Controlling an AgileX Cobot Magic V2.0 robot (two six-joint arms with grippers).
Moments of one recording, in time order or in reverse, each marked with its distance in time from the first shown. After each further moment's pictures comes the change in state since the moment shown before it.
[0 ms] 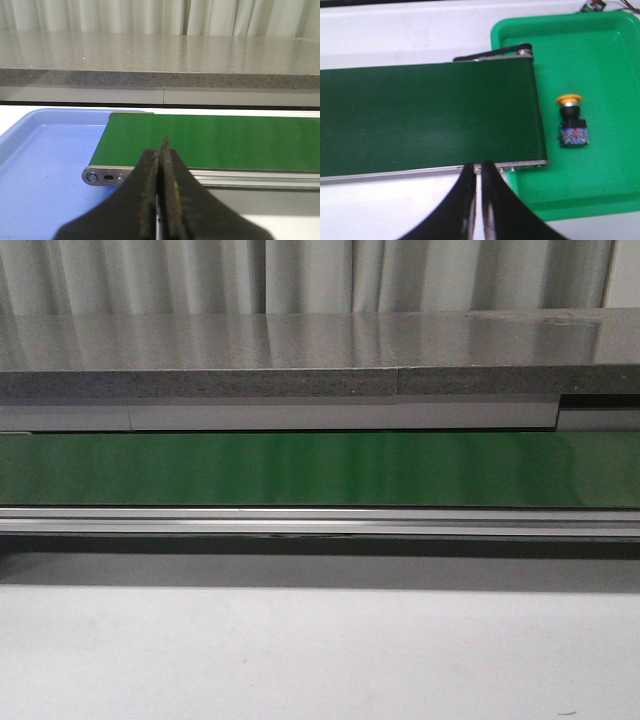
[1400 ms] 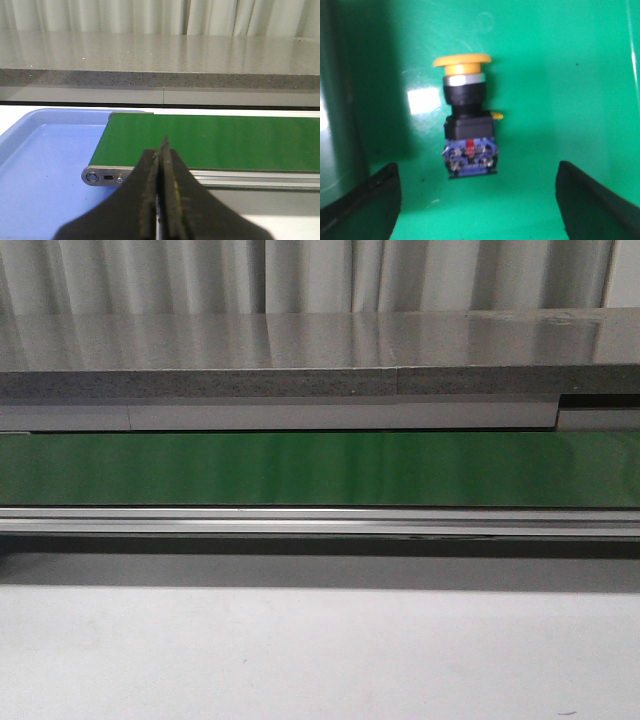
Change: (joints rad) left arm 0.000 0.000 0.000 0.000 0.000 0.000; right arm -0.437 0.756 -0.180 0.158 -0.152 -0.468
